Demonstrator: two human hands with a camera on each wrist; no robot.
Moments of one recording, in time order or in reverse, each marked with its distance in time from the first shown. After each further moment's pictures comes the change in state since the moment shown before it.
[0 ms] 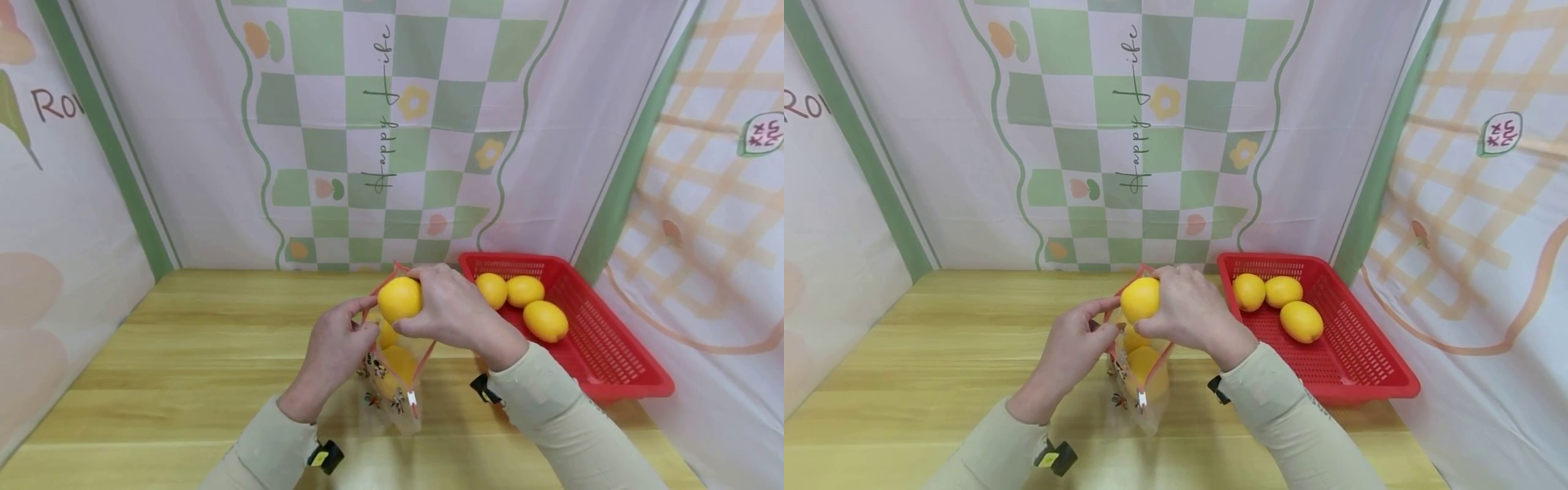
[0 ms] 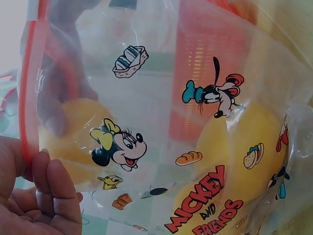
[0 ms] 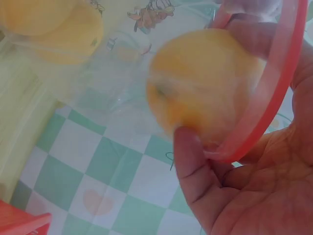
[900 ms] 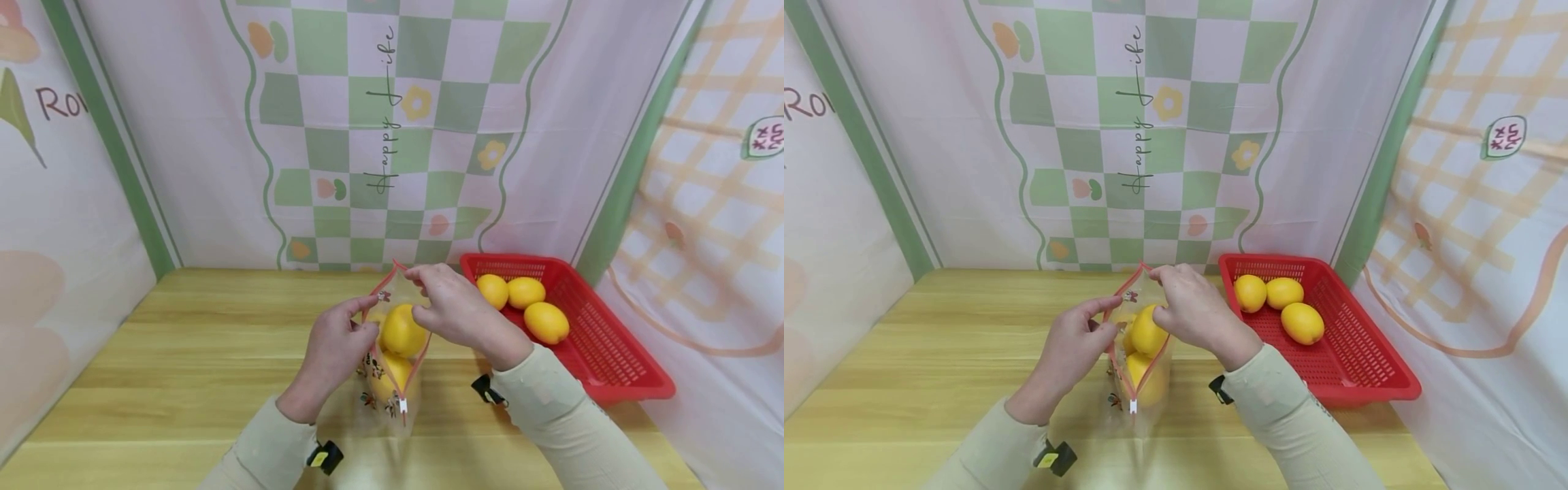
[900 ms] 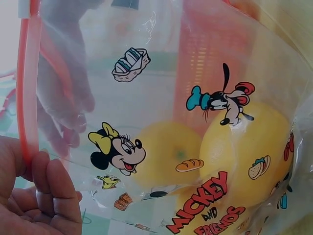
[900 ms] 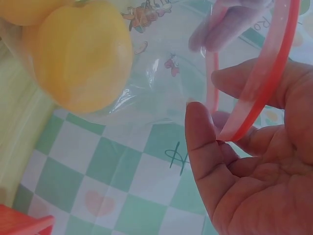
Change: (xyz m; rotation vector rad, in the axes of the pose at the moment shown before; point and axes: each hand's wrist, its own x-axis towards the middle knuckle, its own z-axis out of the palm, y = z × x) left_hand -0.002 0.003 -0.004 -0.021 0.017 0.000; right_hand -0.002 0.005 -0.003 0.064 -0.038 -0.053
